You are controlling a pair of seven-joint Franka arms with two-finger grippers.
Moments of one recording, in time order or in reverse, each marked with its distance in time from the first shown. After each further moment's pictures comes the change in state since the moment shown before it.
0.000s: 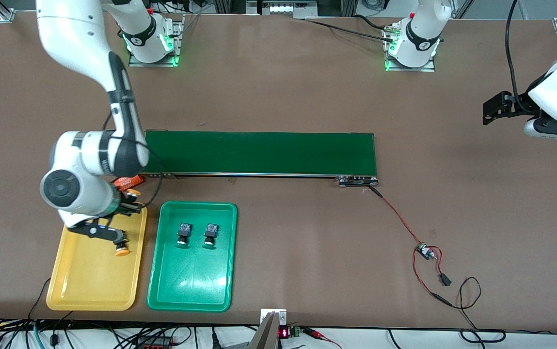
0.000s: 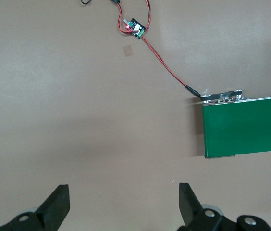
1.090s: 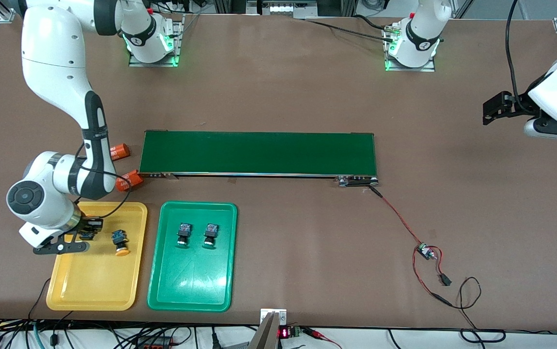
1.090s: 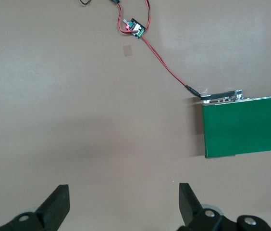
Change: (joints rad) left arm 0.000 0.000 0.000 0.000 0.000 0.000 0.003; right arm -0.170 0.143 0.004 0.001 -0.001 0.352 -0.395
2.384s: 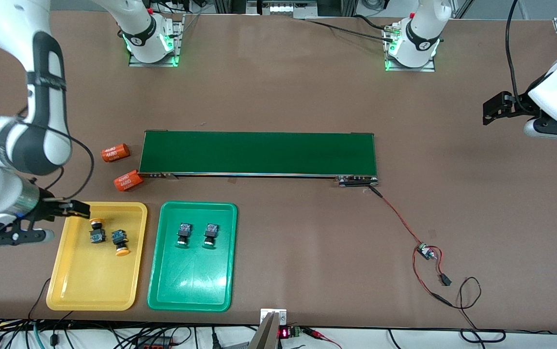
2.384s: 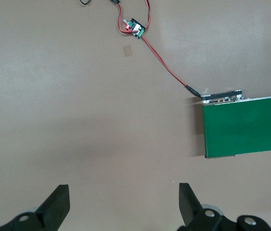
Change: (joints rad) left arm 0.000 0.001 0.000 0.001 0.000 0.000 0.000; right arm -0.002 -0.276 0.037 0.122 0.059 -0.445 -0.010
